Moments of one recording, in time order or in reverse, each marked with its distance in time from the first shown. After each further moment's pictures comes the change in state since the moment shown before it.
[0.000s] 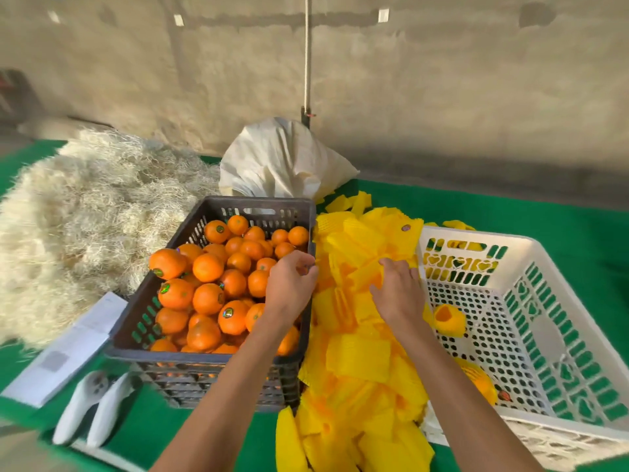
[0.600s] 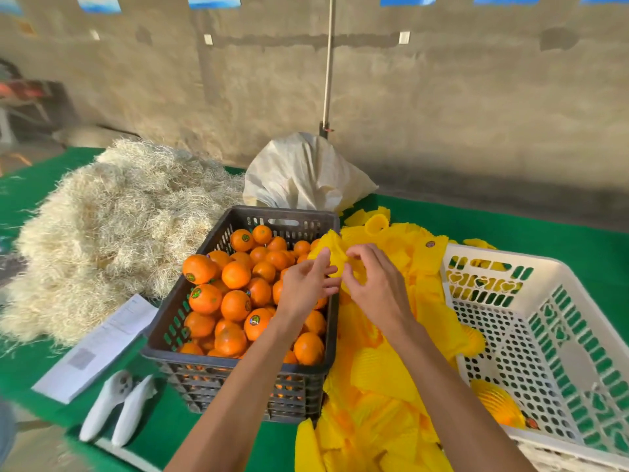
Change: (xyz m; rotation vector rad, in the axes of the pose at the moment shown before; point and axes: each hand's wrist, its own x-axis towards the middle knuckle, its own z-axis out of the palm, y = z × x) left_hand -0.004 0.016 -0.033 -0.698 -0.069 -0.295; right_hand -0.014 -0.090 -0.028 0.422 0.375 -0.558
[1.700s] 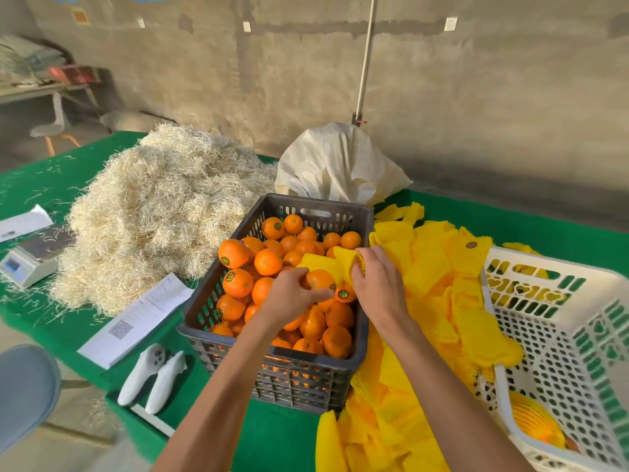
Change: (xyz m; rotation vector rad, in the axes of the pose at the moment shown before) left_hand -0.004 -0.012 -0.094 0.697 -0.057 0.029; right_hand 0.006 -0.033 0.057 -0.051 -0.160 0.229
